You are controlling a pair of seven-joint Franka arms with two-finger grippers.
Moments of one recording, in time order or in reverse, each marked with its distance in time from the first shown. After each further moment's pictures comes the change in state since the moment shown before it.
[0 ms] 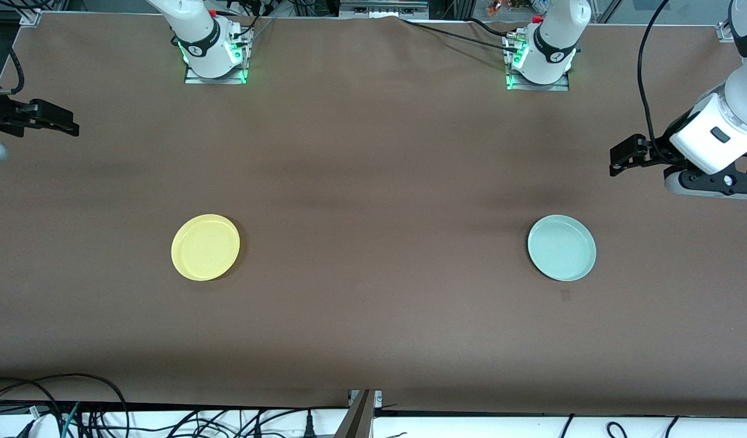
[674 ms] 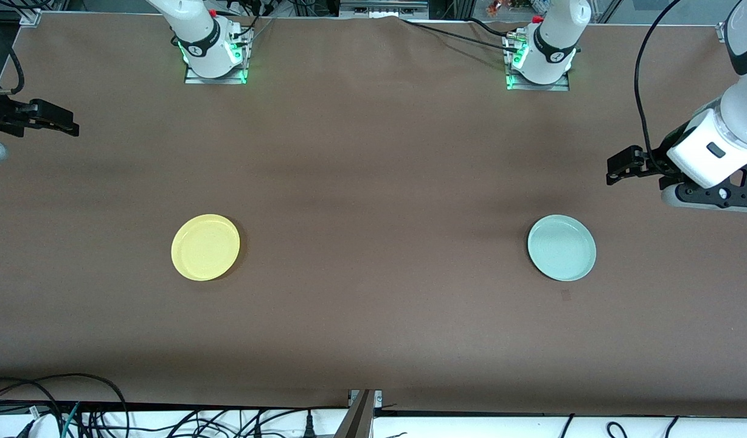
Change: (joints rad) left arm 0.002 0.038 0.009 0.008 -0.008 0.013 -0.001; right arm 0.000 0.000 0.000 0.000 0.000 0.000 0.000
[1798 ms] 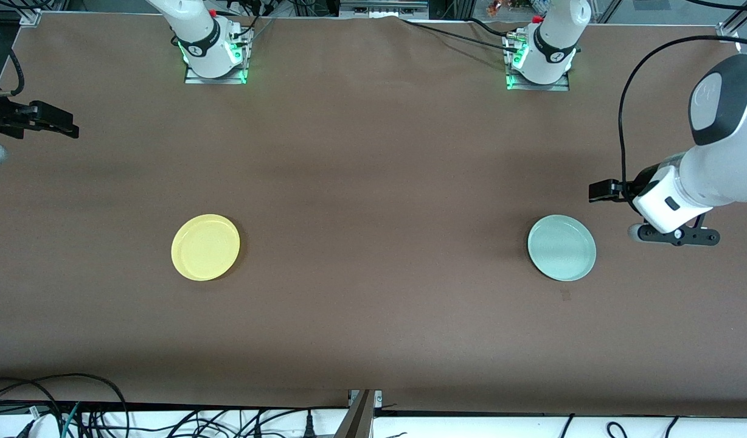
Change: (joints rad) left arm 0.012 0.149 0.004 -0.002 0.034 -0.026 0.016; right arm 0.000 0.003 0.000 0.000 0.000 0.011 0.000
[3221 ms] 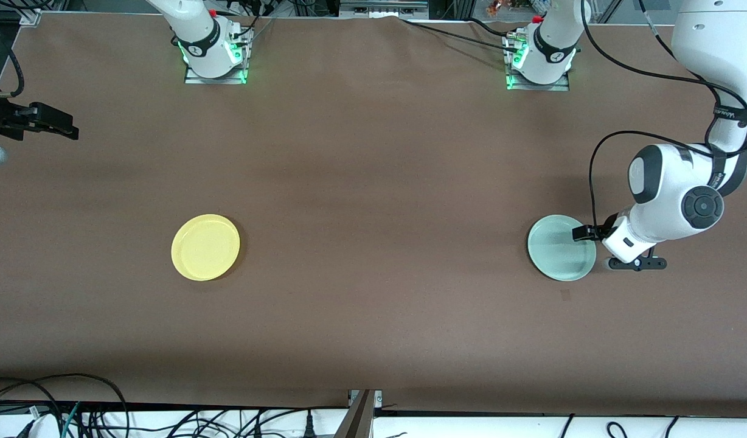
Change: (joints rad) left arm 0.131 0.138 0.006 -0.454 0.049 0.727 0.019; right arm 0.000 0.002 0.000 0.001 0.000 0.013 0.000
